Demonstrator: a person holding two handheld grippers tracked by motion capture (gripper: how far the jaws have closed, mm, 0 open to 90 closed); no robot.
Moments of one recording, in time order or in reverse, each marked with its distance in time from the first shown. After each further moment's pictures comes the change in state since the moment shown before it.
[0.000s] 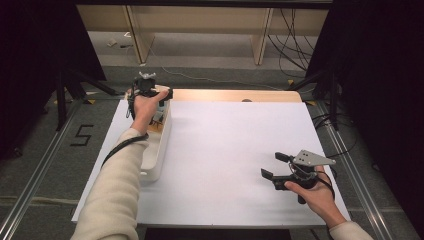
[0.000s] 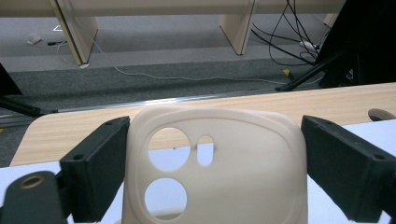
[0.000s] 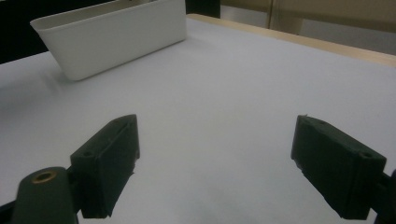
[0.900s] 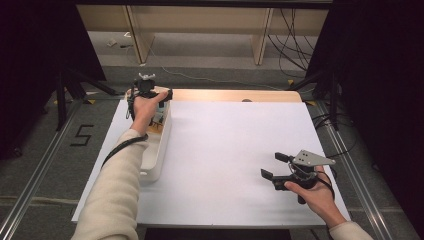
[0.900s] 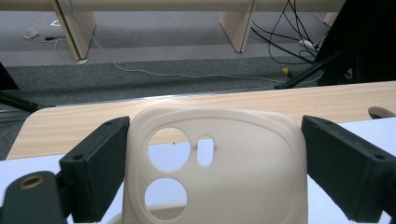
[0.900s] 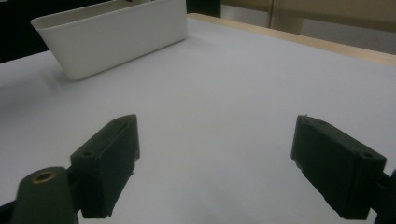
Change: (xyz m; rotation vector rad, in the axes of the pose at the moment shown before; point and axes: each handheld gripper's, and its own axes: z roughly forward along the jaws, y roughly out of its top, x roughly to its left) left arm 0.002 -0.004 0.001 0.014 -0.006 -0.014; right arm 0.000 0.000 0.000 0.006 0.000 0.000
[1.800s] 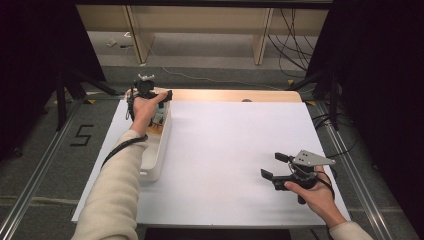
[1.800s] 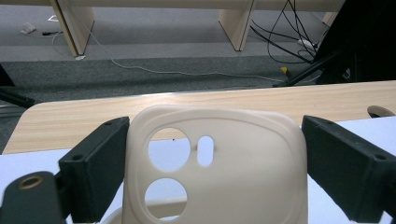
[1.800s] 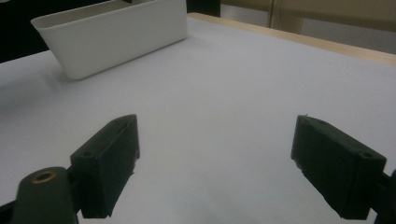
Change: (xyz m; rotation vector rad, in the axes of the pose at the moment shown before) left arm 0.002 -0.003 0.001 0.006 -0.006 -0.013; right arm 0.000 0.000 0.000 0.001 0.001 -0.001
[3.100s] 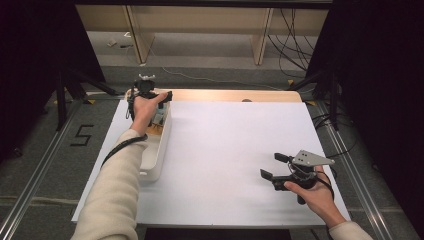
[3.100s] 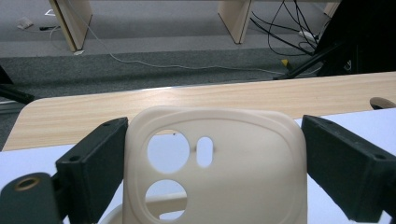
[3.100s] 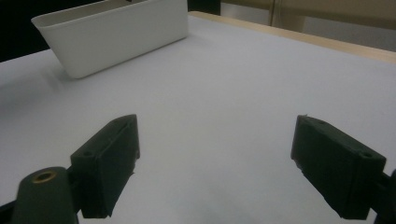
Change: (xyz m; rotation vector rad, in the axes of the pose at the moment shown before) left arm 0.001 0.001 0.002 0.031 0.001 0.017; right arm 0.000 0.000 0.001 0.003 0.005 0.000
